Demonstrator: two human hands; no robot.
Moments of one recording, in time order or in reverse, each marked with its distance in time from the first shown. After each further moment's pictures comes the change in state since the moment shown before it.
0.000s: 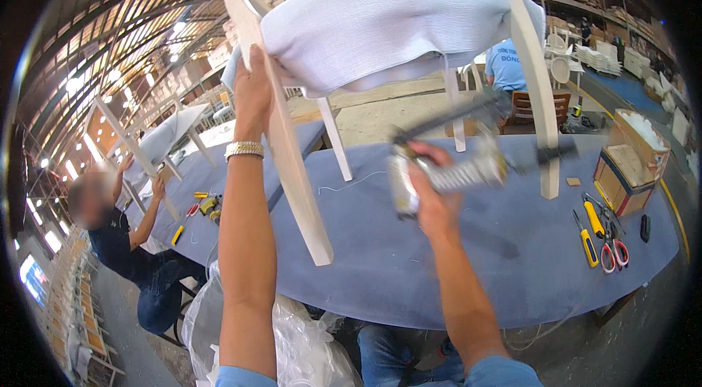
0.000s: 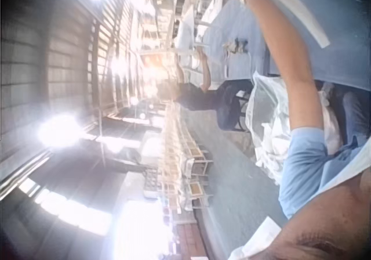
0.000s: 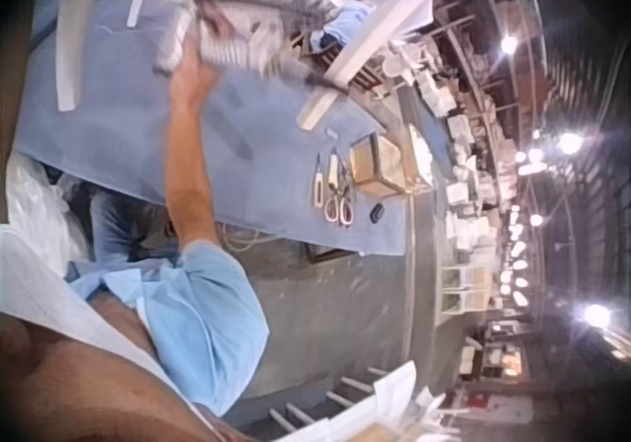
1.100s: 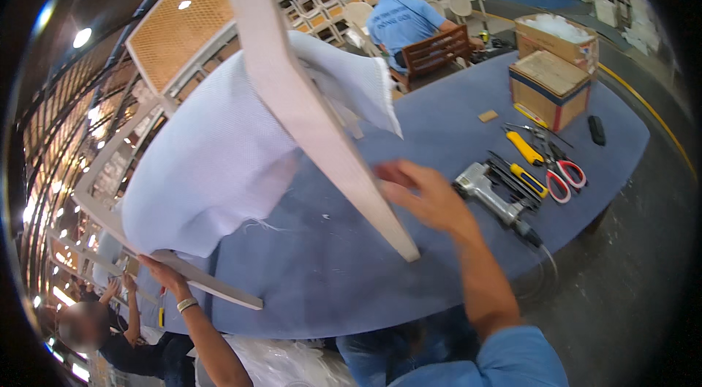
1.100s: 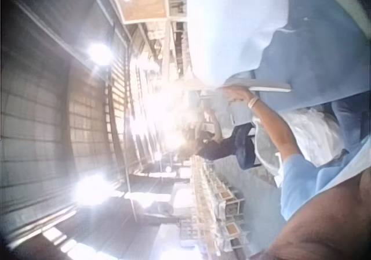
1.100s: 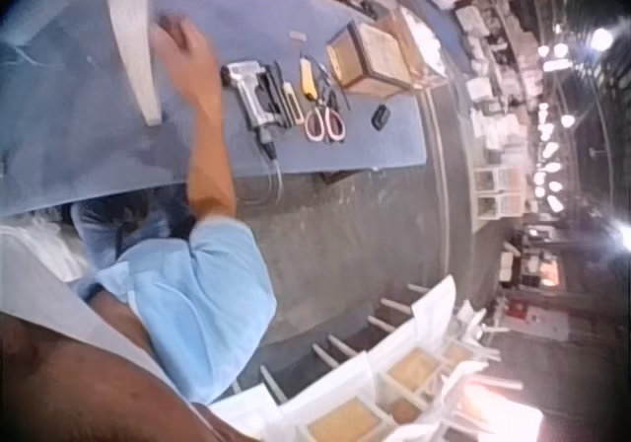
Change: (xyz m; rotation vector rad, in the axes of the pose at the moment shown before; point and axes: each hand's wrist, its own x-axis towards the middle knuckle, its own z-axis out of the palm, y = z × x) left_hand -0.124 -0.170 -0.081 0.230 0.301 -0.159; right_hand 0.012 -0.073 -0.245 -0.531 -0.287 0.231
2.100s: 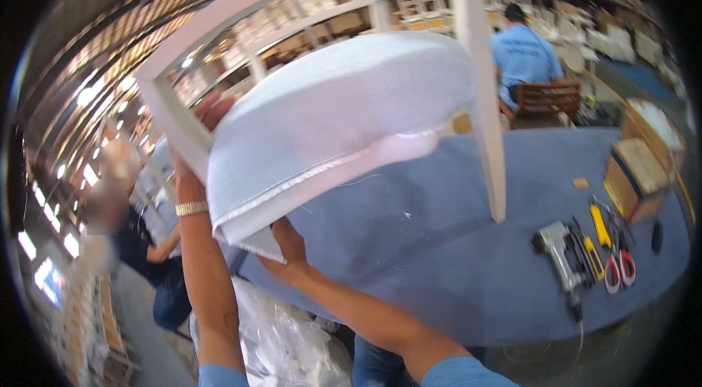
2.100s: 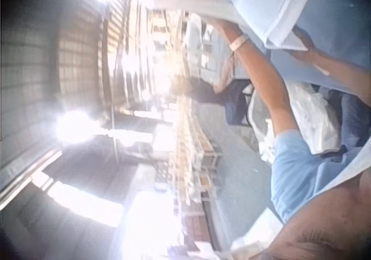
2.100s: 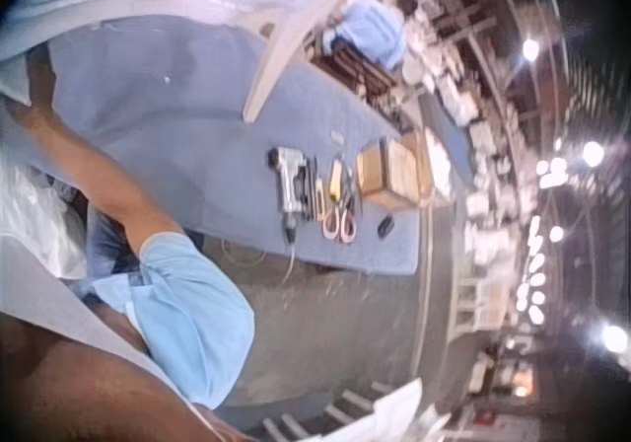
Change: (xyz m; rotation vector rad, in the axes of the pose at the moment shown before) left_hand 0.053 0.202 0.006 -0.778 -0.878 0.084; right_hand 0.024 -0.044 0.410 0.198 -0.073 -0.263
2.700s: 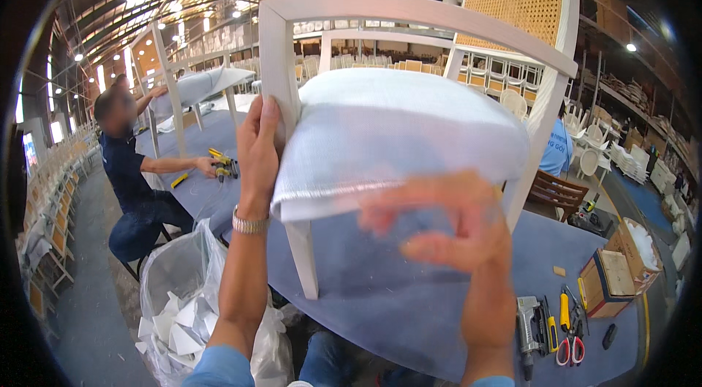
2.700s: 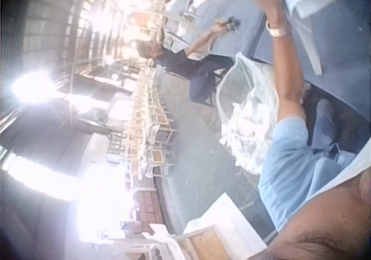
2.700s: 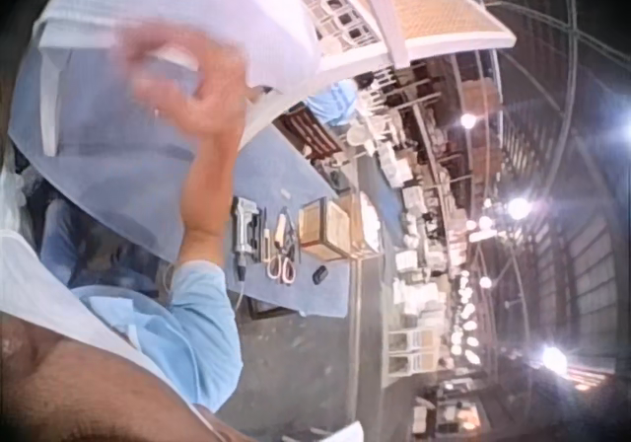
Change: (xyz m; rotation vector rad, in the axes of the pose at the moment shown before) left_hand -0.080 0.020 0.044 0.236 0.570 0.240; right_hand 0.102 -0.191 -0.216 0.251 -0.901 -0.362
